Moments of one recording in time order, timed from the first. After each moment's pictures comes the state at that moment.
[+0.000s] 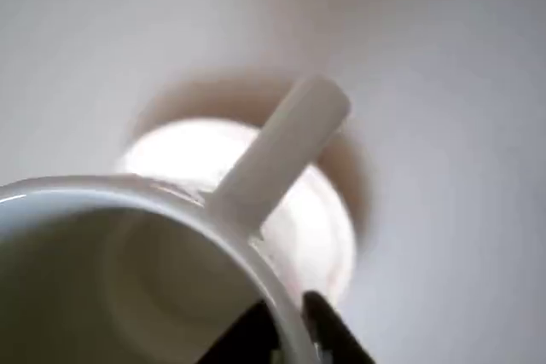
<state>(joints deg) -6.9 120.1 104.5 89.2 -9.8</state>
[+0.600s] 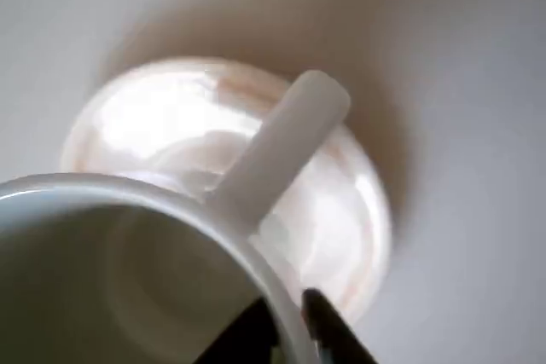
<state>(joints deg) -12.9 114.1 111.9 76.9 -7.1</state>
